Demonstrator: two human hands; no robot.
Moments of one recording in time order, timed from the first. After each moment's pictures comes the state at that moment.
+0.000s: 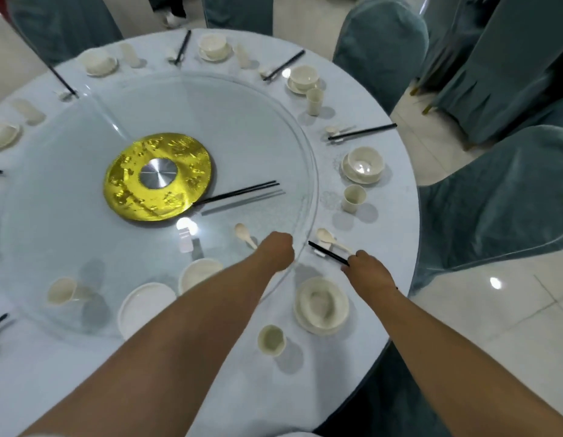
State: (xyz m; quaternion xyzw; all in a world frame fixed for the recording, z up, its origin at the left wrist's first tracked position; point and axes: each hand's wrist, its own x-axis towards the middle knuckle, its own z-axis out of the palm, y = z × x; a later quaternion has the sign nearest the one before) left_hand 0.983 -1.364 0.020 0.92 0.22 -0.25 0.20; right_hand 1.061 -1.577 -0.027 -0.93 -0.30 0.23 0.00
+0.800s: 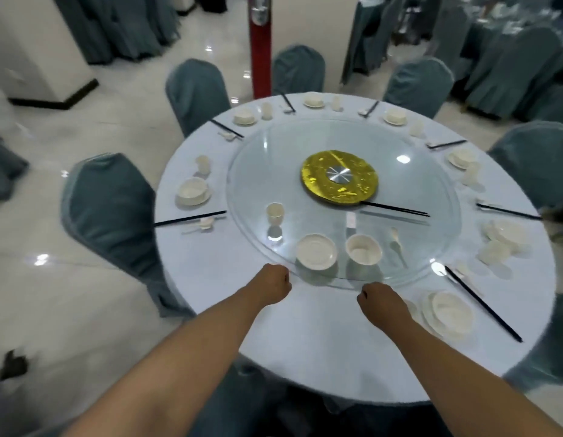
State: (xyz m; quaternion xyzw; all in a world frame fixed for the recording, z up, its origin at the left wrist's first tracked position) left_hand 0.492 -1.292 0.077 0.86 0.41 -0.06 0.30; right_hand 0.716 -1.452 0.057 -0.88 -0.44 0.19 0.03
